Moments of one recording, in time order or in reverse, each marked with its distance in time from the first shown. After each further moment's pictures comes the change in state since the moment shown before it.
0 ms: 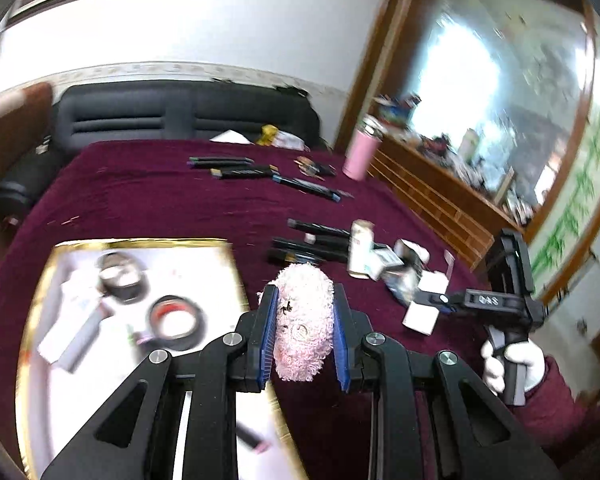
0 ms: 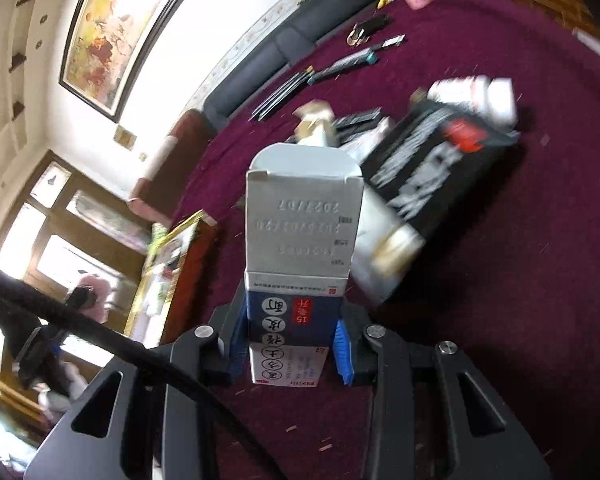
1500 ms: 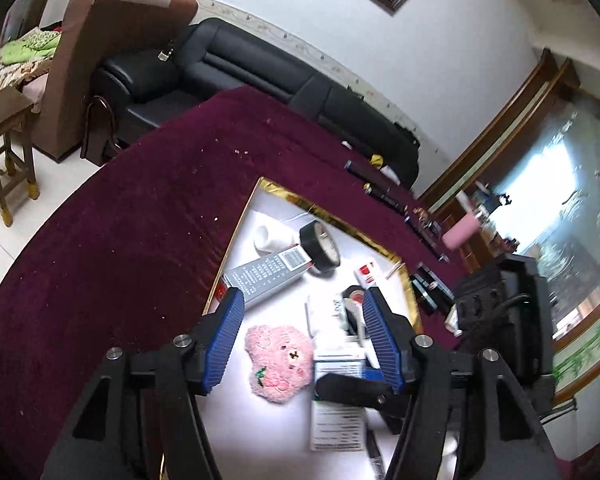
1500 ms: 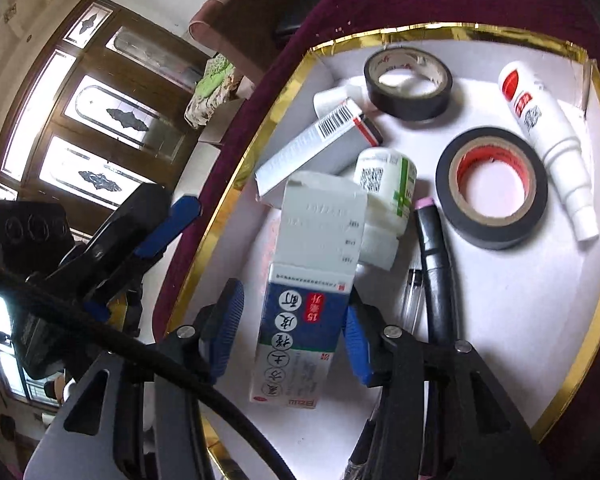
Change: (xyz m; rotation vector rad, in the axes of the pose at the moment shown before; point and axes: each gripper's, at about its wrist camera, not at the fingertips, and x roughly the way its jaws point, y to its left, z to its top) left arm -0.045 0.180 -0.060 -0.484 -0.059 0.107; right arm 0.269 0.226 -0.050 -0.297 0.541 0.090
